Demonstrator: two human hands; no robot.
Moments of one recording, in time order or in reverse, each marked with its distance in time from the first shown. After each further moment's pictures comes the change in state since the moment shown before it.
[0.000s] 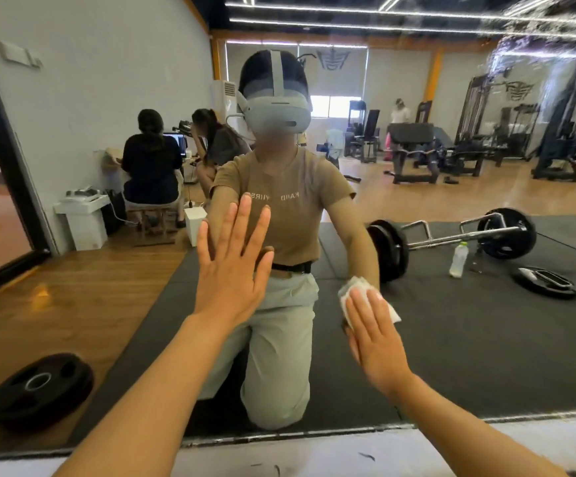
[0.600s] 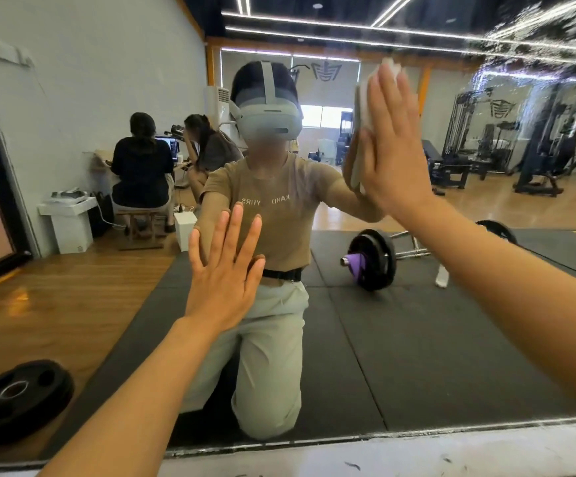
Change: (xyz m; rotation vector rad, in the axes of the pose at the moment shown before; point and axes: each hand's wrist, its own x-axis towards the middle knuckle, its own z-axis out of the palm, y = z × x) left_hand 0.000 -0.003 0.008 0.005 0.013 0.015; right_hand 0.262 0.096 -0.101 0.202 0.215 0.187
